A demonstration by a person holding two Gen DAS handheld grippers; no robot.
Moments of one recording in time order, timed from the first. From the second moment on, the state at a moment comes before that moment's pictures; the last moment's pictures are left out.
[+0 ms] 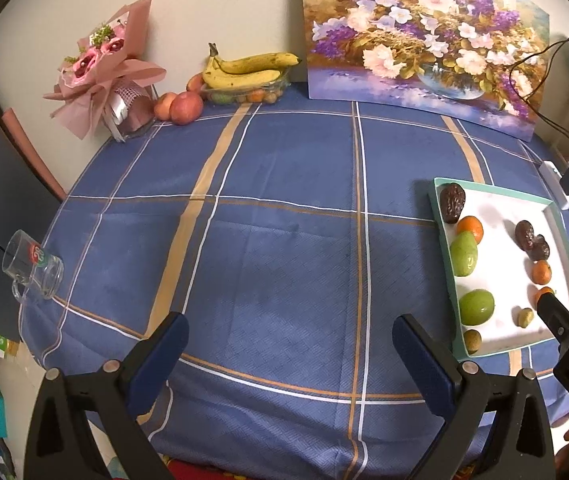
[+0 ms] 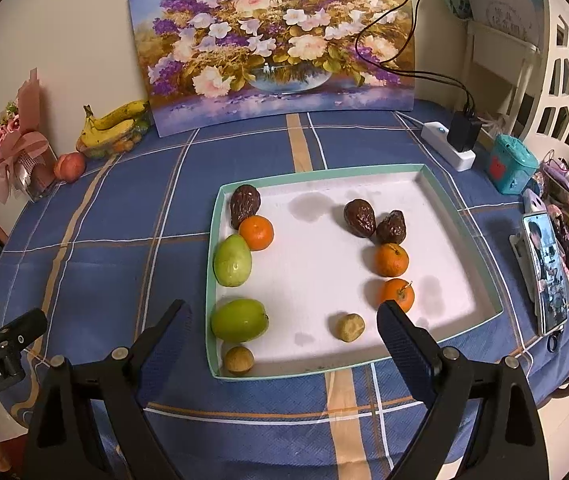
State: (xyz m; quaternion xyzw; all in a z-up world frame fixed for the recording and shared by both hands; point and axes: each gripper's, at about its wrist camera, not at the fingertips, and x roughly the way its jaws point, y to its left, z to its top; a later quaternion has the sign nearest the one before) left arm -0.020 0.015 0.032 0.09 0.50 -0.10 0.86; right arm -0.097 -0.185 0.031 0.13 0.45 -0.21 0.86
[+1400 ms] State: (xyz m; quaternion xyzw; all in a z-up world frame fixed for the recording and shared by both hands) left arm -0.016 0.018 0.024 0.08 0.52 -0.09 0.85; right arm -0.093 -0.188 0.024 0.13 0.47 -0.20 0.85
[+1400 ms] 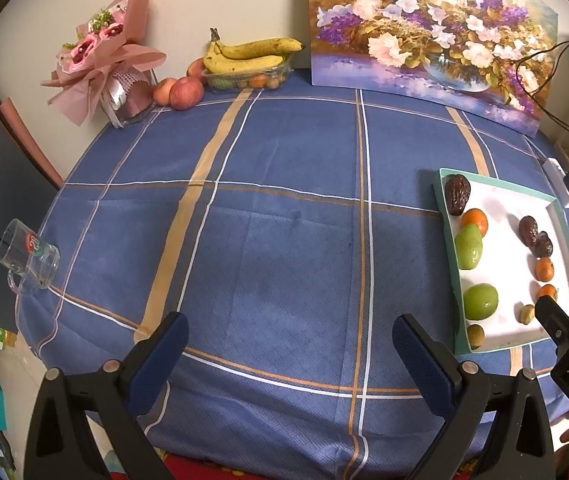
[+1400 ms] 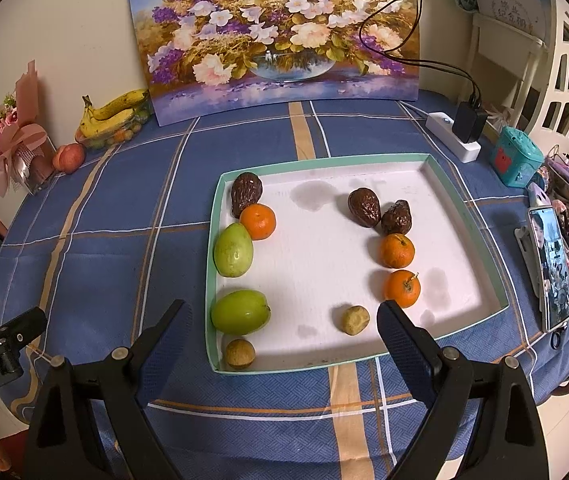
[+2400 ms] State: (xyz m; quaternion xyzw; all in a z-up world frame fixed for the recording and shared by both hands) left arm -0.017 0.017 0.026 0.08 0.52 -0.10 0.85; right arm -0.092 -0.186 0.023 0.12 0.47 -0.19 0.85
